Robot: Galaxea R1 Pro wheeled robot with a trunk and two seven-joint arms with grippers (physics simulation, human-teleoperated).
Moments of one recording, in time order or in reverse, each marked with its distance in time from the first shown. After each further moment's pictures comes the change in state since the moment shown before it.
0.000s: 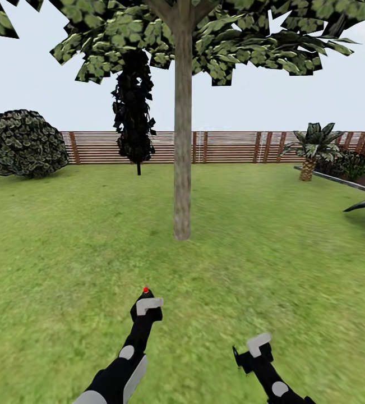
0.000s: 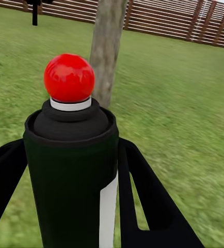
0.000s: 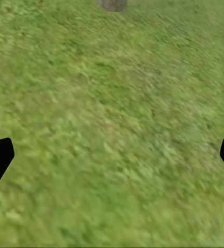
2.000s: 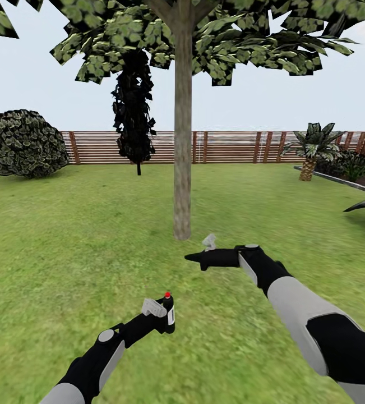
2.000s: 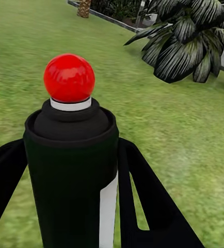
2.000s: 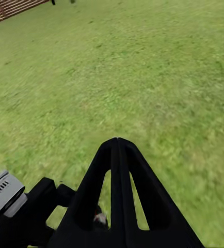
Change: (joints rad) left arm 0.000 0.135 -0.006 -0.151 0.004 0.307 -0.761; right arm -0.563 0.054 0.008 -0.199 -0.244 0.632 1.163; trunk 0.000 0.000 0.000
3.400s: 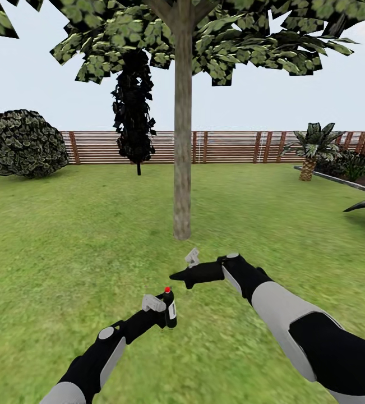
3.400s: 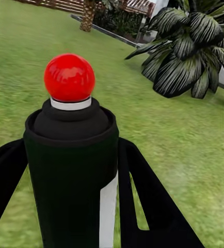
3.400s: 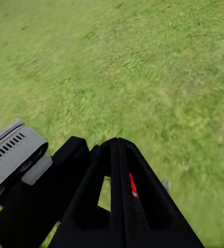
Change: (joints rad) left arm 0.000 -0.004 0.001 -0.027 0.059 0.003 0.002; right arm 0.003 0.091 0.132 0.108 0.004 -0.004 -0.013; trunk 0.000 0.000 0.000
